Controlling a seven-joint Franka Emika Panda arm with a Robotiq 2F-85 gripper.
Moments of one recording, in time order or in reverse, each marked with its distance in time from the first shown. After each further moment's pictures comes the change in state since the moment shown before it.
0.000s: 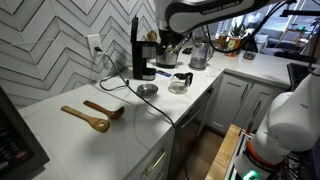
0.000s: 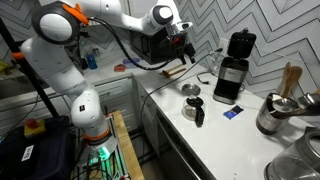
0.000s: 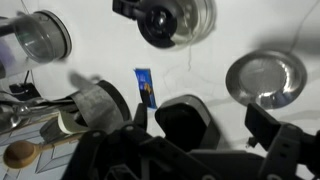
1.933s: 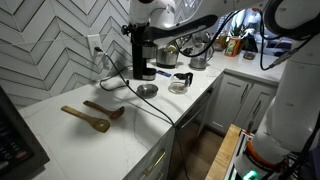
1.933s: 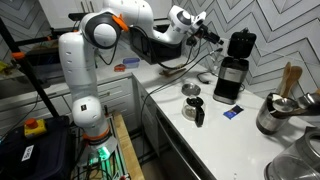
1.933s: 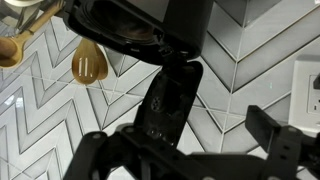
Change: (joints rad) arm 0.053 0.378 -0.086 0.355 -0.595 0.534 0.765
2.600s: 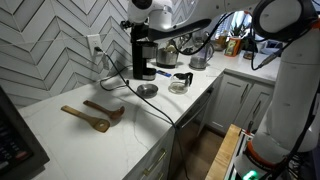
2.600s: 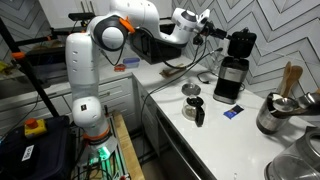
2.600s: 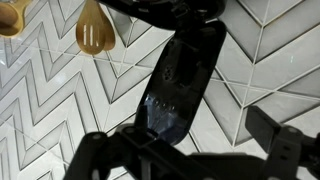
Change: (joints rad) arm -0.003 0.077 -0.022 0.114 -0.187 0.014 0.132
